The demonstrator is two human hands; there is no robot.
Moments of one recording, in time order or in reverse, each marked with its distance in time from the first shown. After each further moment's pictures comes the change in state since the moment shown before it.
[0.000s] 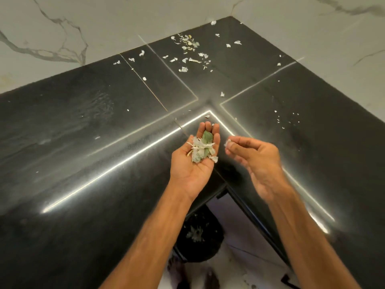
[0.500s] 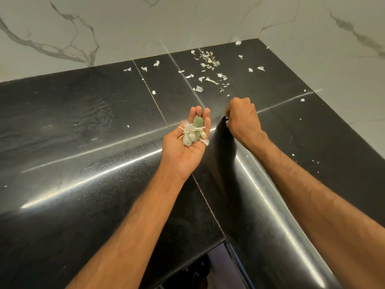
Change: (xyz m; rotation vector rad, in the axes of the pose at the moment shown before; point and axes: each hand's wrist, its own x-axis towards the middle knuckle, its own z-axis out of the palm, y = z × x) left_hand 0.100 0.068 0.047 -0.140 -0.069 0.115; right_hand 0.226 -0.056 0.089 -1.548 0.021 -0.726
